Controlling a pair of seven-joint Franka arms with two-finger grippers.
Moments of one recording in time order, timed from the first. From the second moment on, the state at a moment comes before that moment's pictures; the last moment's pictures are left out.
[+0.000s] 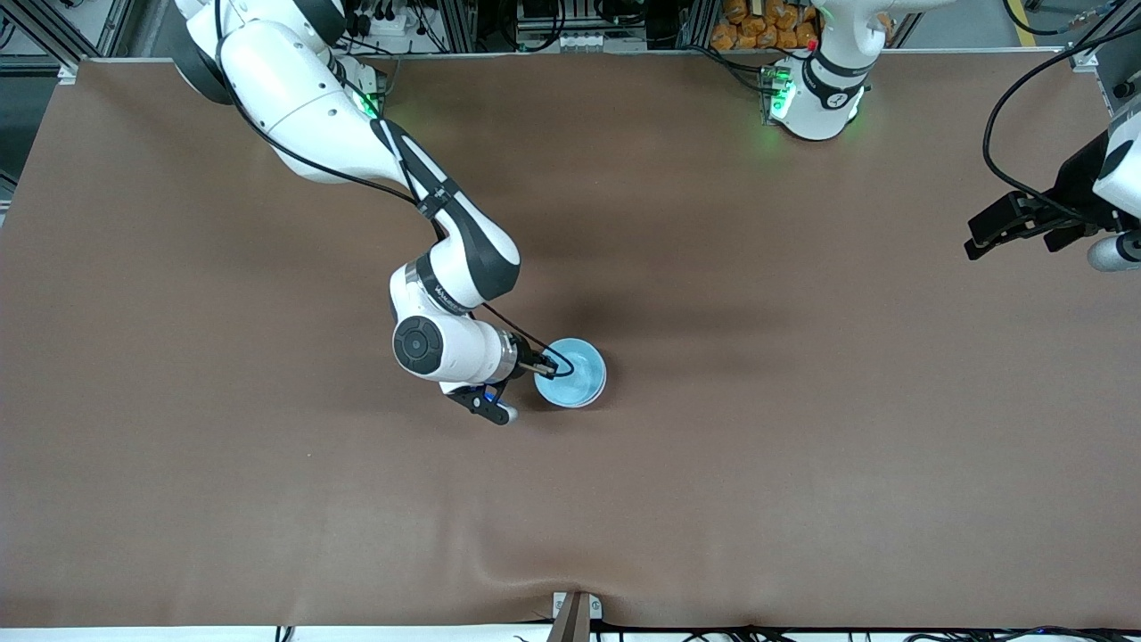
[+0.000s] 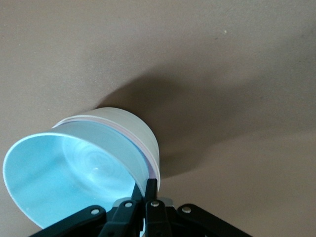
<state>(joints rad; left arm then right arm) 0.00 0.02 -0.06 -1.54 -0.01 1.59 -0.18 0.41 0.85 0.20 -1.34 0.33 2.17 0.82</state>
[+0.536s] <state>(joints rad) -0.01 0.02 -0.07 -1.54 -0.01 1.58 -0.17 0.41 0.85 0.19 -1.35 0.32 2.17 0.82</state>
